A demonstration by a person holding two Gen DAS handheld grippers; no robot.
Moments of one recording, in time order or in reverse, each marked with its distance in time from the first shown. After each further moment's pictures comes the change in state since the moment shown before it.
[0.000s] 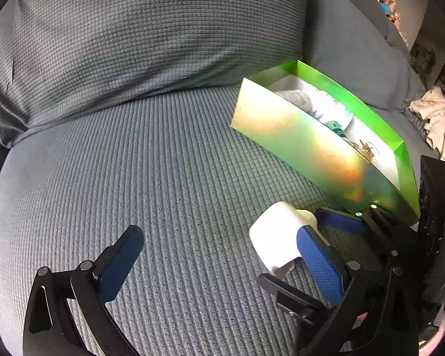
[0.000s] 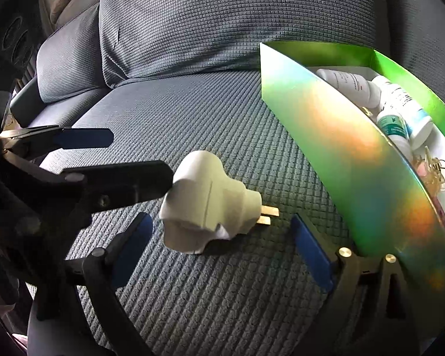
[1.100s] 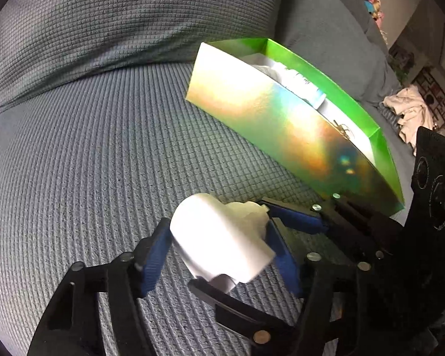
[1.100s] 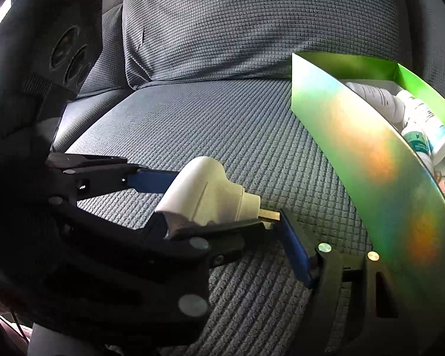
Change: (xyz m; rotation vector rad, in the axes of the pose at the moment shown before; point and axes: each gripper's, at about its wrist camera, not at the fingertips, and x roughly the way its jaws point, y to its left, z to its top) left arm 0.031 -0.022 -0.008 -0.001 0.054 -0.162; right arm -0.004 0.016 0.002 -0.048 -0.039 0.083
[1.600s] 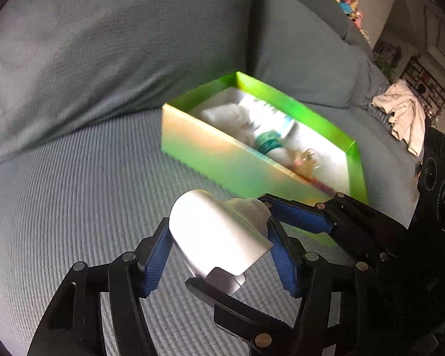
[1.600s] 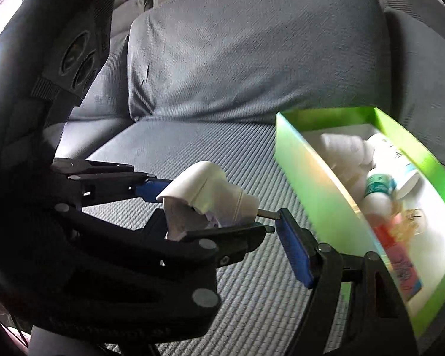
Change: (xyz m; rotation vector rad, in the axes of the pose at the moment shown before) left arm -0.048 -0.030 0.022 0.093 -0.097 0.012; right arm -0.055 -0.006 0.014 -0.013 -0.161 -0.051
